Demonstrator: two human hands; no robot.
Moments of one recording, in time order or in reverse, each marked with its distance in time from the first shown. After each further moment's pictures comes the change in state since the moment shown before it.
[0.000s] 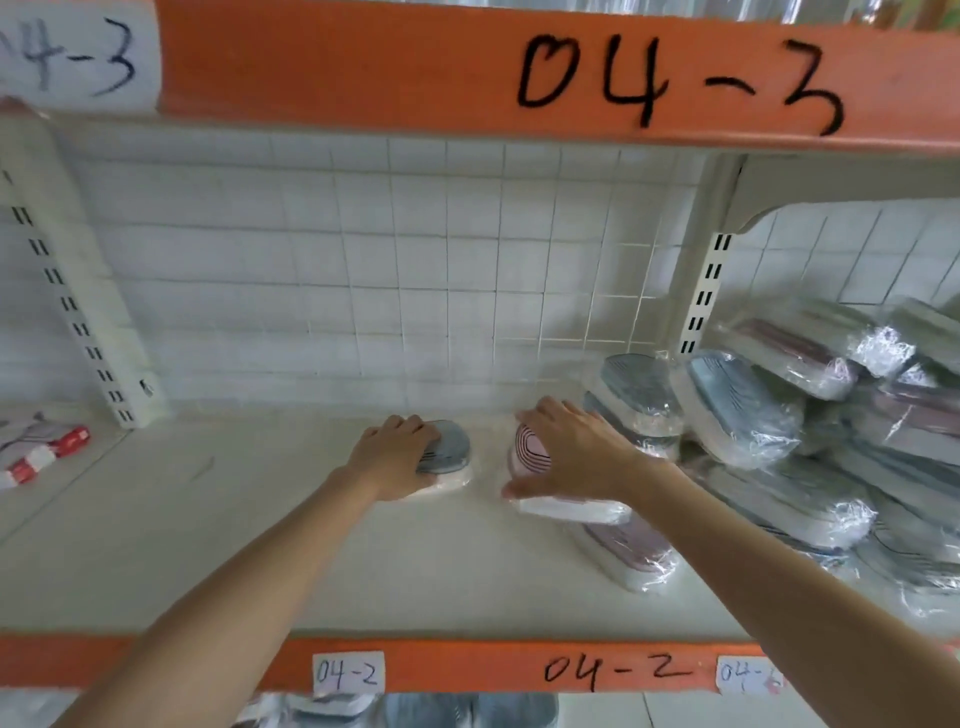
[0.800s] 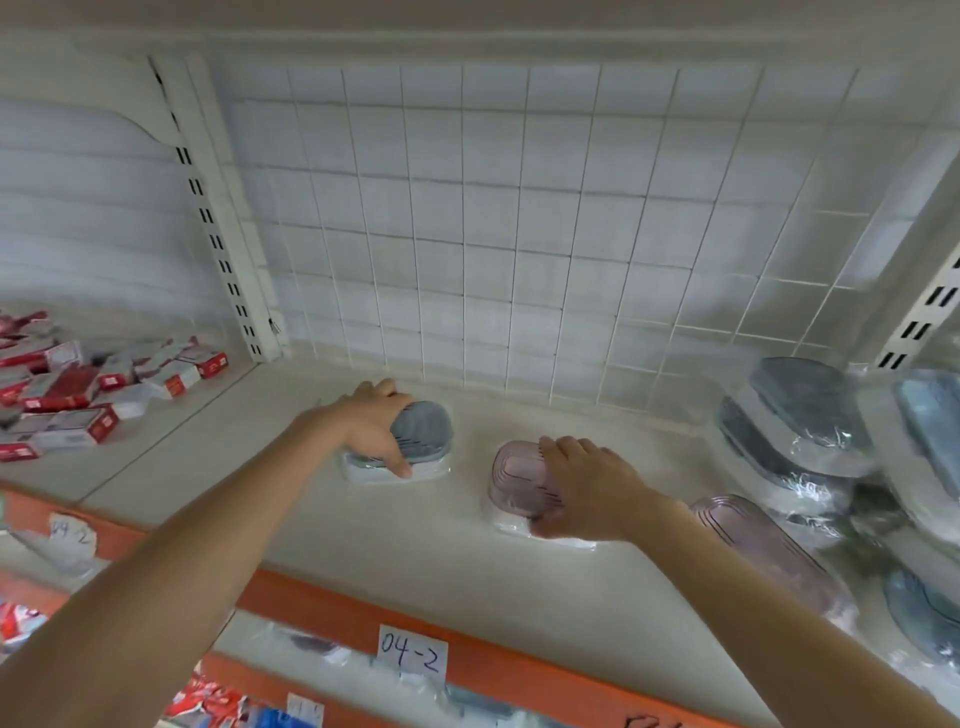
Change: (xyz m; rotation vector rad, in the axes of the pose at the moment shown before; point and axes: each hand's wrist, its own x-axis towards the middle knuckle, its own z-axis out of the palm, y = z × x) left_hand -0.053 -0.104 -0.022 -0.173 -0.321 -0.384; right_hand 0.055 -0.056 0.064 -0.035 -0.182 -0.165
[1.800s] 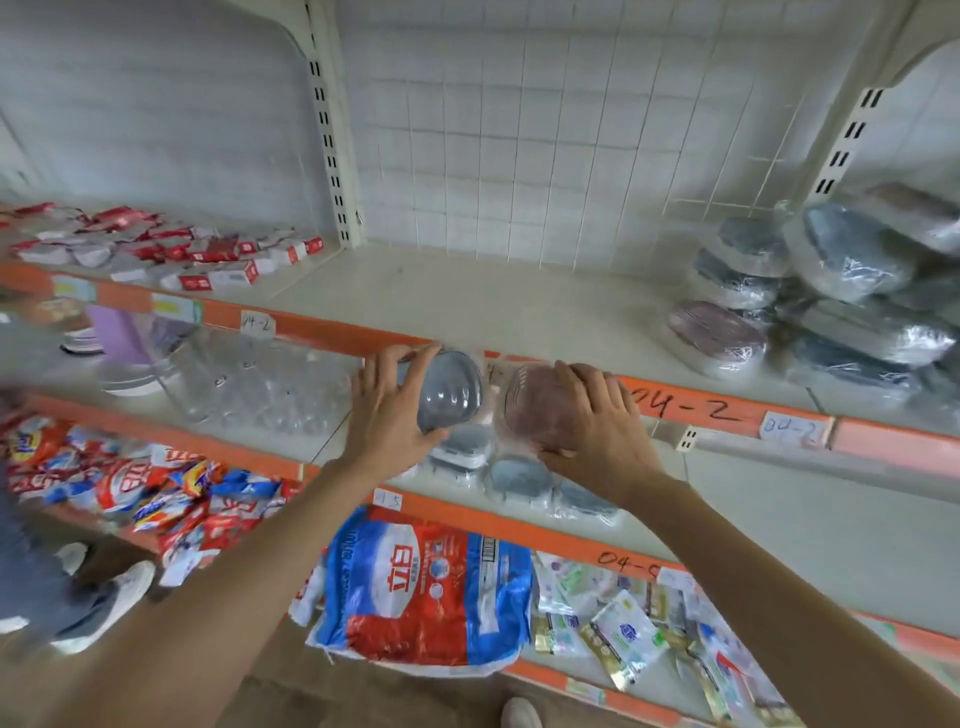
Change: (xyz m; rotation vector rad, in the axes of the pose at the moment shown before) left_hand -0.257 0.007 0.178 -0.082 0.918 0.102; right_hand -0.205 -0.144 0.079 0.049 0.571 0.000
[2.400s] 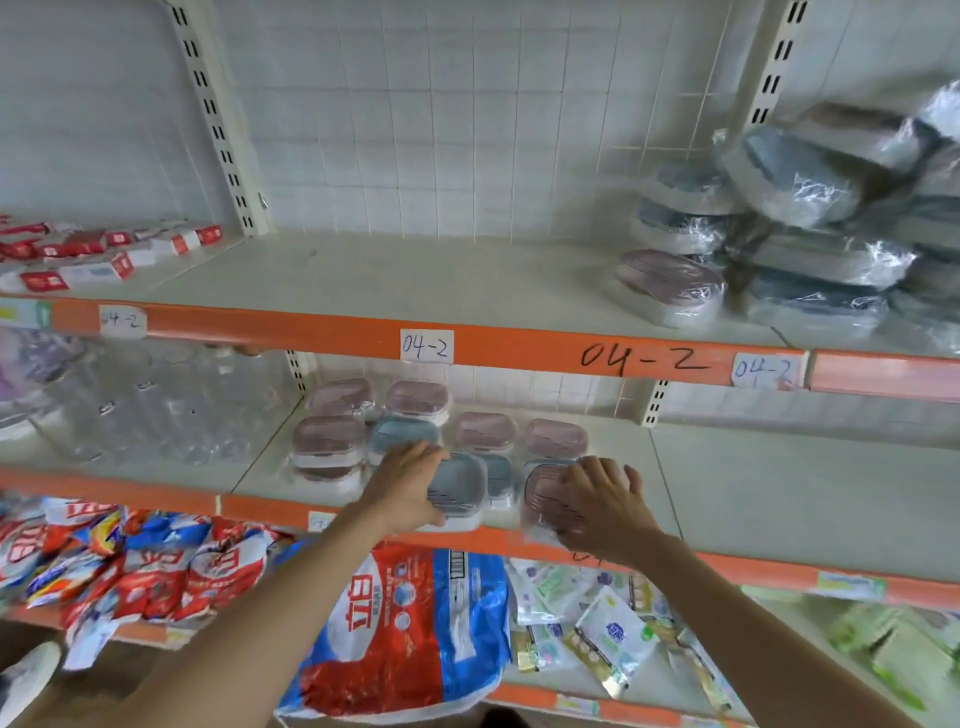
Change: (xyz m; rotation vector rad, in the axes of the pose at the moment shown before) left_hand -0.036 0.021 0.149 -0.061 -0.717 0.086; right_hand -0.093 0.090 0.140 -0.099 -0.447 0.200
